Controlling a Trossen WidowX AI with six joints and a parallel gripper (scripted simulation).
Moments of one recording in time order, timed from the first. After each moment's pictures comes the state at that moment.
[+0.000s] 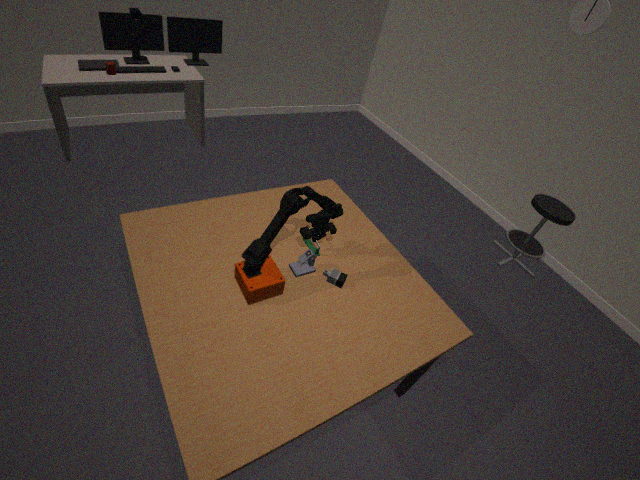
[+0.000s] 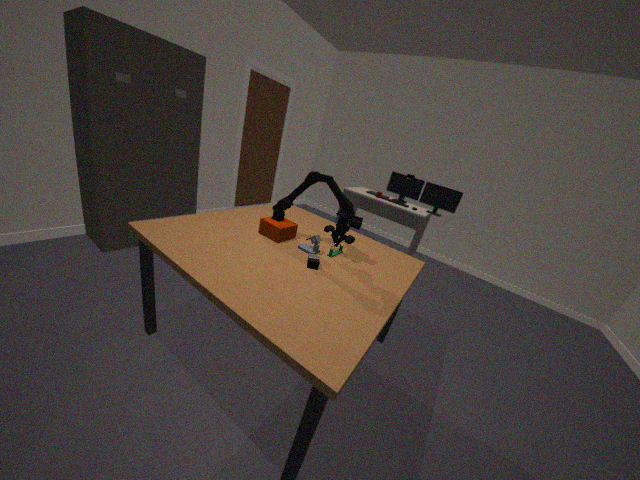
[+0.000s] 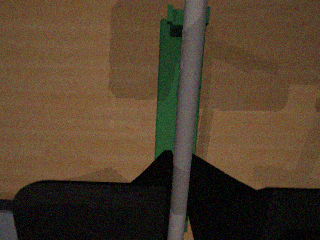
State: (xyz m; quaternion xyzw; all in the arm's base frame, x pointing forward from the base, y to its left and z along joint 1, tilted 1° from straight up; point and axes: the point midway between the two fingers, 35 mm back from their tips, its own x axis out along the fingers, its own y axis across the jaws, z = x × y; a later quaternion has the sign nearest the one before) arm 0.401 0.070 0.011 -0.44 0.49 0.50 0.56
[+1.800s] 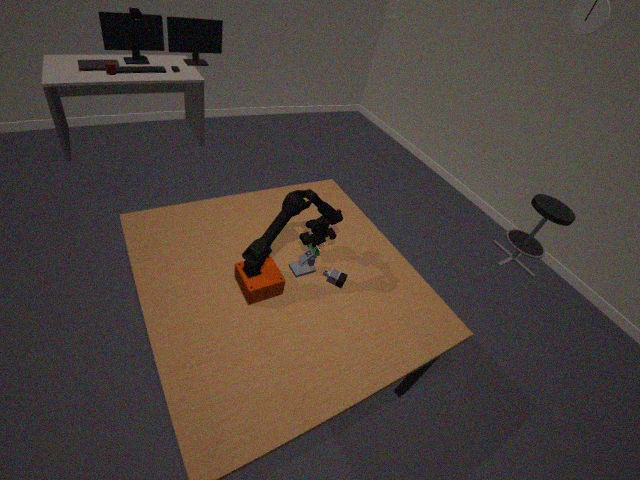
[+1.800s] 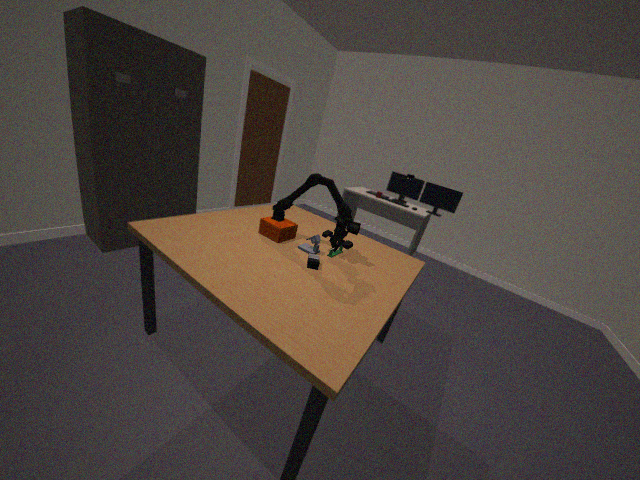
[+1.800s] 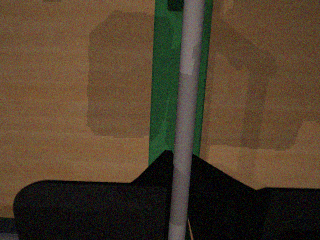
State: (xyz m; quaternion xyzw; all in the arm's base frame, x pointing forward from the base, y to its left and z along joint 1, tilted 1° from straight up) arm 0.402 0.063 -0.023 -0.44 0.49 0.50 0.56
